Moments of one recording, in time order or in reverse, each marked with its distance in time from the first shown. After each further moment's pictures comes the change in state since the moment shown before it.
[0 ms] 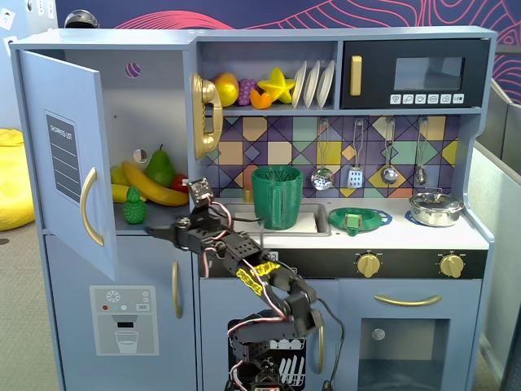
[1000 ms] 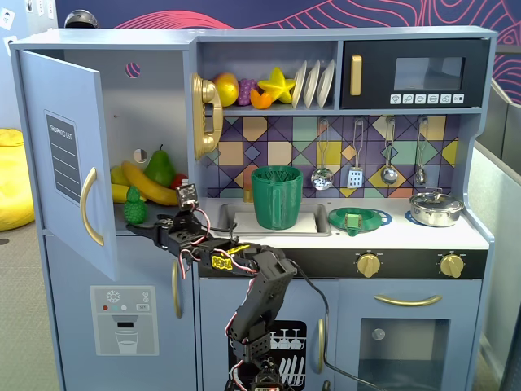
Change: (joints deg) arm 2.4 -32.8 -6.7 -31.7 6.6
